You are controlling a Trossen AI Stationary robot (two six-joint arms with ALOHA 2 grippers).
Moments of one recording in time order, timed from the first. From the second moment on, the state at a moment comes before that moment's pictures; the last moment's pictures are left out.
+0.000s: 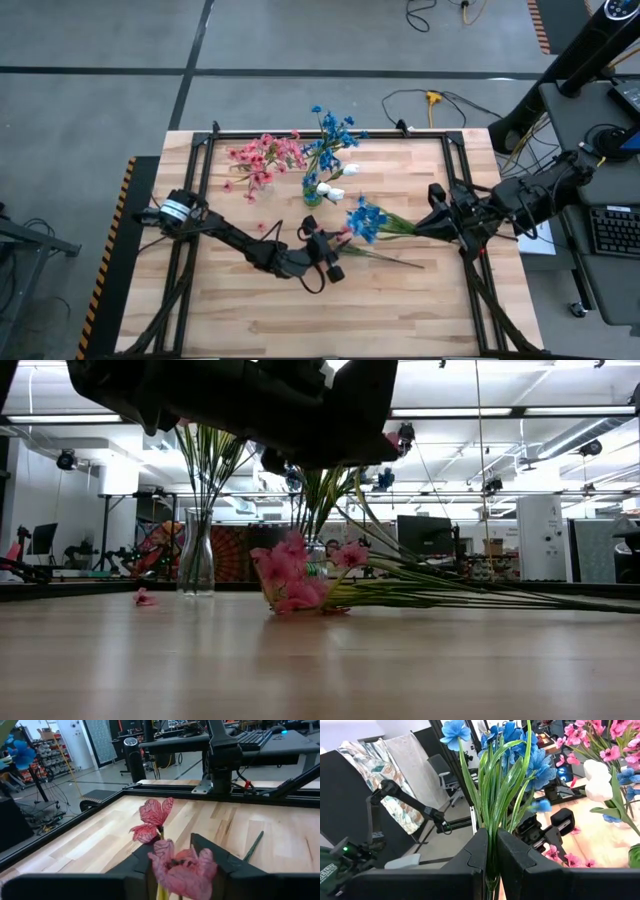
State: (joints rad) left arm -0.37 1.99 1.02 0.80 -0.87 -0.02; right arm 0.45 0.66 0.78 -0.18 0.18 0.42
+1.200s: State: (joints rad) left arm -0.54 1.66 1.00 0.44 -0.75 0.04; right arm 0.45 0.83 0.76 0.01 0.20 0.21
